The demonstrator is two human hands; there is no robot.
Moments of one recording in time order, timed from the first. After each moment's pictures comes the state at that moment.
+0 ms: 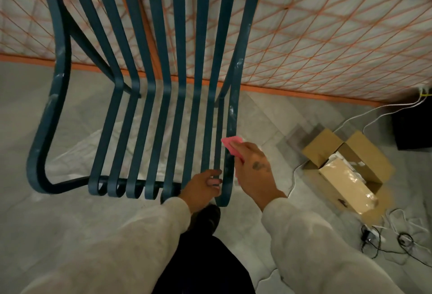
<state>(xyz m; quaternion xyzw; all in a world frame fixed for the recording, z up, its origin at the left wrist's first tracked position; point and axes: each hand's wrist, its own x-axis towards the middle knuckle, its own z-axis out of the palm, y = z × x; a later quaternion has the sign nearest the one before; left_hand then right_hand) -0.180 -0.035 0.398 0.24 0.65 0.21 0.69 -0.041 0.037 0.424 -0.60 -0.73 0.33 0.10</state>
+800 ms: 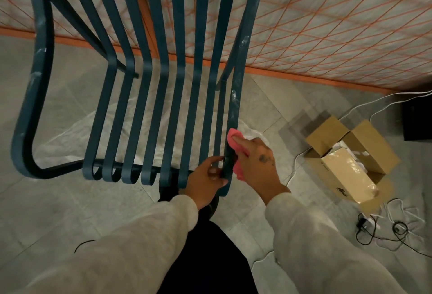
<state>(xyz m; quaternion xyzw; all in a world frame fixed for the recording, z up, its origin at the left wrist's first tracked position) -0.159 -0.037 0.388 0.22 0.68 0.26 0.65 -0.030 0.043 0.405 -0.61 -0.71 0.35 0.04</state>
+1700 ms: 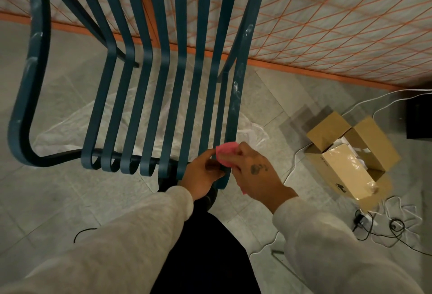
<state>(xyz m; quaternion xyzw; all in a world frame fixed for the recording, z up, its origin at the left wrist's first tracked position) -0.161 -0.038 0.391 0.25 0.67 0.26 0.65 -0.012 0.024 0.411 -0.45 -0.82 0.35 -0.08</state>
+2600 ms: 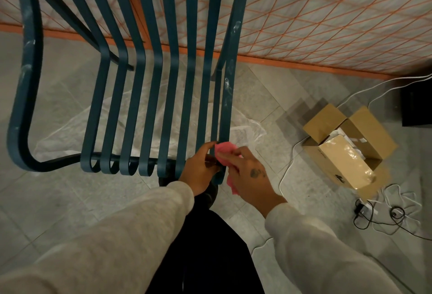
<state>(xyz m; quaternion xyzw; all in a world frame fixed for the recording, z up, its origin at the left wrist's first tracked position) -0.155 -0.033 0.399 0.33 0.69 0.21 0.61 -0.008 -0.005 0.412 -0.55 -0.71 0.45 0.04</state>
